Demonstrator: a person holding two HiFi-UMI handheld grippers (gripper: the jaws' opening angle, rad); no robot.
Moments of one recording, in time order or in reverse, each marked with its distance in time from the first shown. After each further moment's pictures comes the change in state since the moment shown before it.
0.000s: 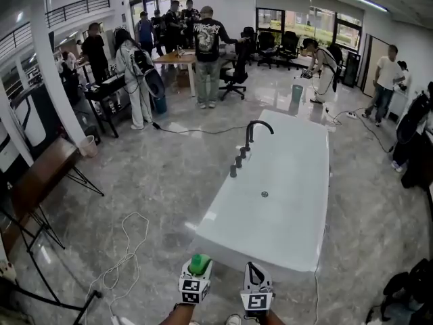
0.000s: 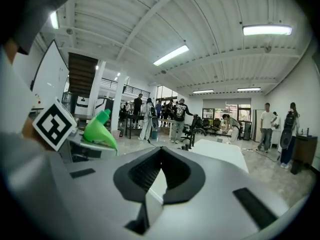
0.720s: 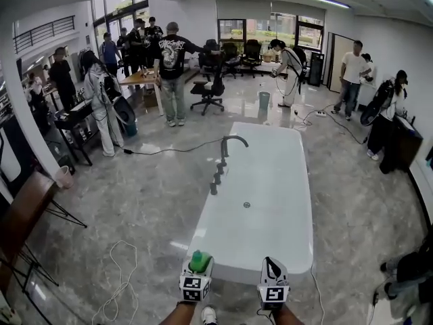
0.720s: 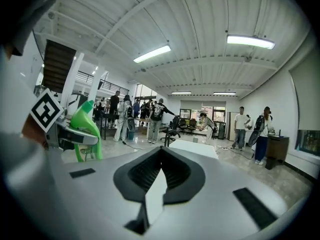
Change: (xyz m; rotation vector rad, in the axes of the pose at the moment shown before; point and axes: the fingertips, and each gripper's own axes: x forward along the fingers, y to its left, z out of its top) left arm 0.063 0.016 0.090 0.087 -0.037 -0.172; right arm 0.022 -0.092 0.035 0.038 0.011 -0.311
